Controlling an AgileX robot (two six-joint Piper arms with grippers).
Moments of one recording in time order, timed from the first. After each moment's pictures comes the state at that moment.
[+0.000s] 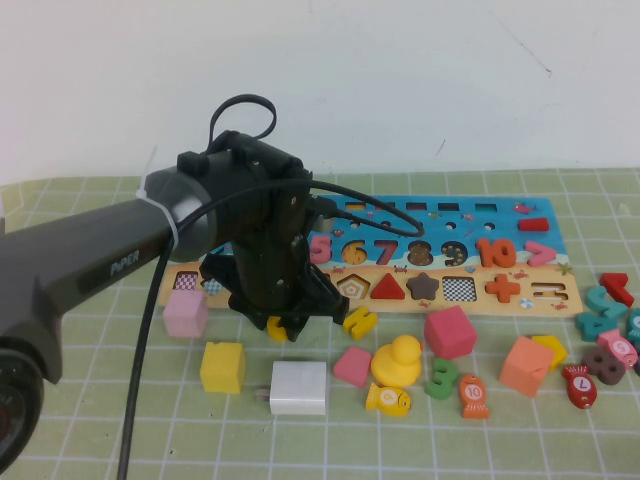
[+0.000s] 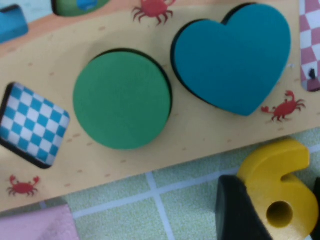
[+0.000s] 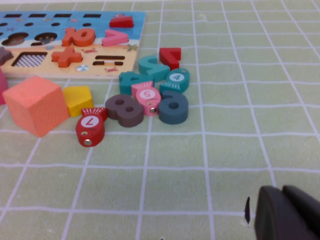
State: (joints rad) right arm -0.02 -0.01 0.02 0.07 0.43 -0.08; left arm -0.54 2.02 -1.62 0.09 1.03 -0.27
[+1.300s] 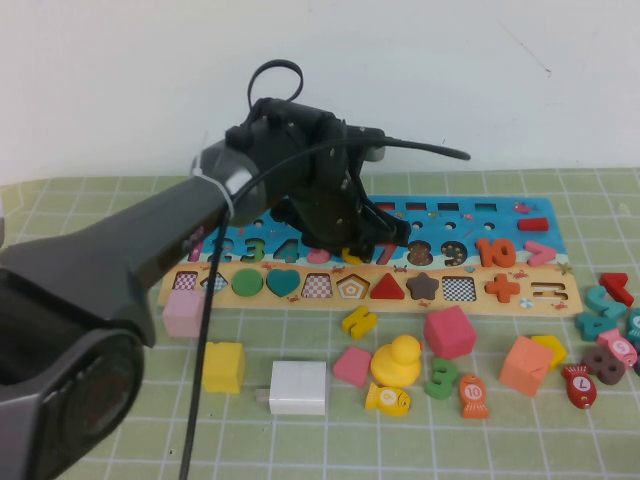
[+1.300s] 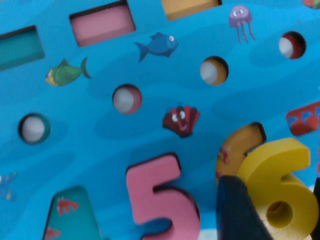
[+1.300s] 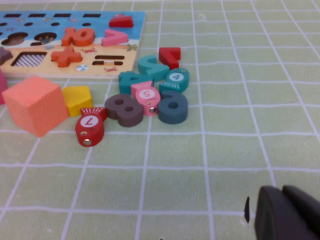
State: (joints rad) right arm -0.02 -0.01 0.02 0.07 0.43 -0.08; left arm -0.54 2.24 -2.01 -0.05 0.91 -0.21
